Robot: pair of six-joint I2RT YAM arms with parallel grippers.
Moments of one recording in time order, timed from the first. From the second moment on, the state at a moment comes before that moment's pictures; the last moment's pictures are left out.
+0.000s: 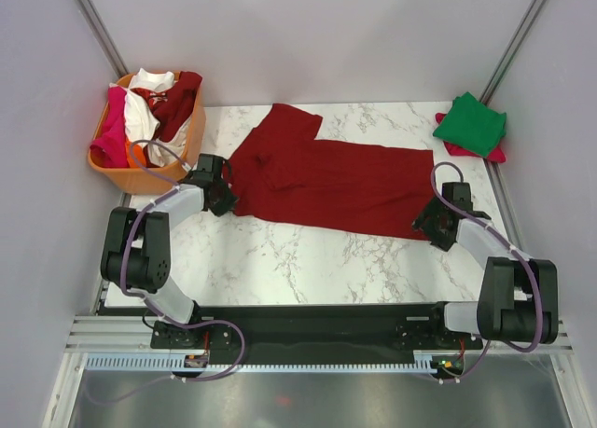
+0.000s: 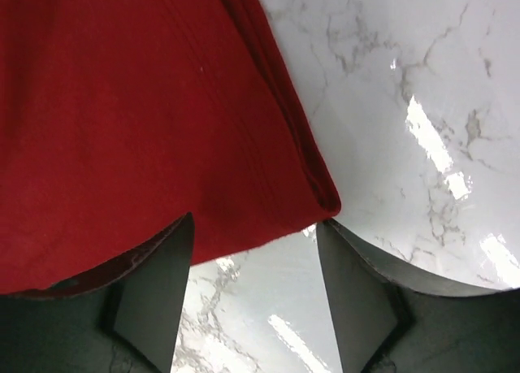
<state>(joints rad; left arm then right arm) -0.16 1.64 0.94 -0.32 -0.07 -0.74 -0.09 1.31 0.62 -0.39 0.02 0.62</state>
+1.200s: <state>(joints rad) -0.37 0.75 0.57 -0.75 0.14 -0.91 -0.23 0.93 0.67 -0.71 -0.09 0.64</state>
